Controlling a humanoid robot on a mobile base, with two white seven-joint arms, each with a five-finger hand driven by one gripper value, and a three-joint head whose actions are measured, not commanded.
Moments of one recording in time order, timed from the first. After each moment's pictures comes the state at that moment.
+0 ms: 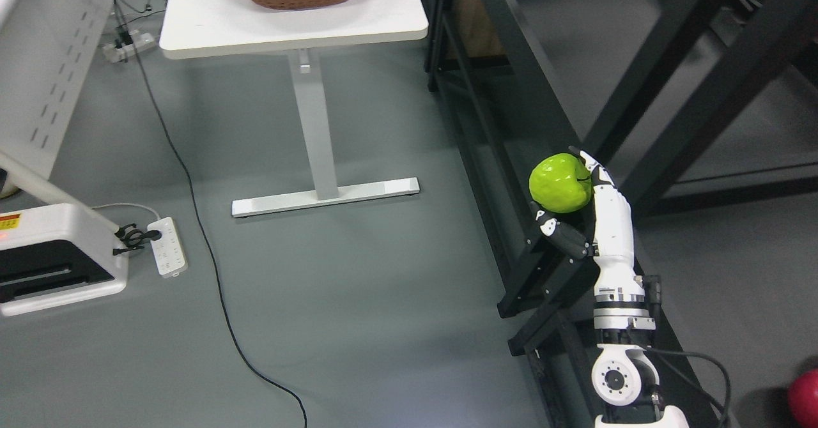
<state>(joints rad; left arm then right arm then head) -0.04 0.00 0.07 -0.10 0.04 -0.06 -0.14 0.07 0.00 0.00 -1.72 0.71 -0.21 -0.14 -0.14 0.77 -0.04</state>
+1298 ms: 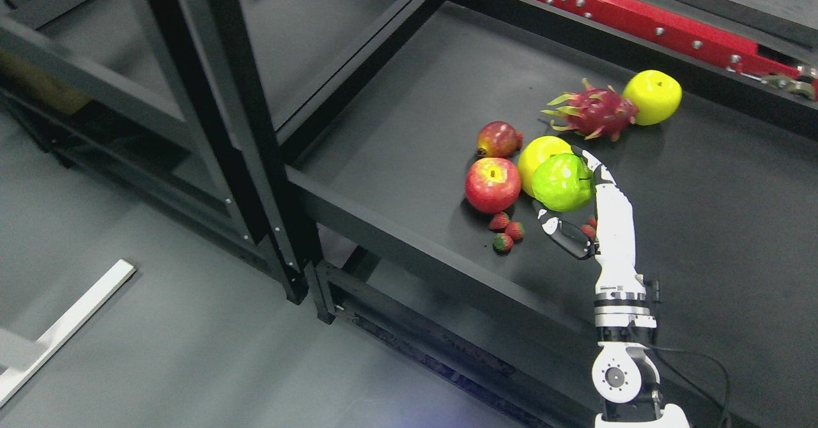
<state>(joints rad) -0.04 0.00 0.07 -0.10 0.04 -0.06 -0.14 0.06 0.00 0.00 -1.72 0.71 -0.19 -0.13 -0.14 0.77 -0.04</state>
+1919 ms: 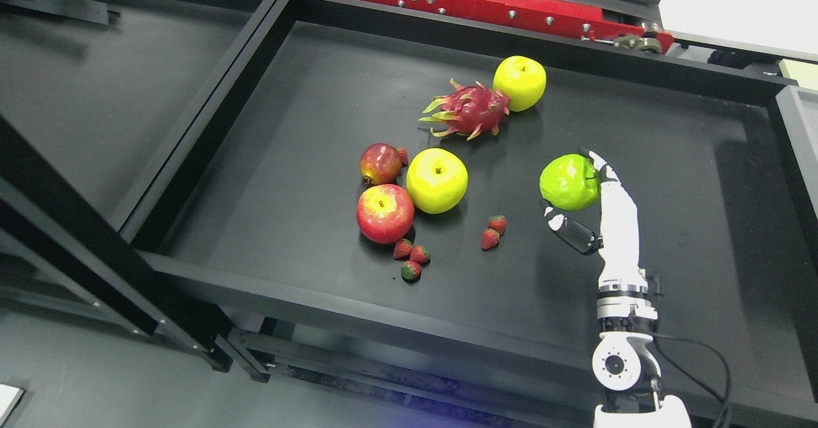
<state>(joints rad) -0.04 0.00 0.07 -0.10 0.04 -0.06 -0.14 0.03 0.00 0.00 -1.70 0.72 -0.06 -0.10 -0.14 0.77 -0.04</state>
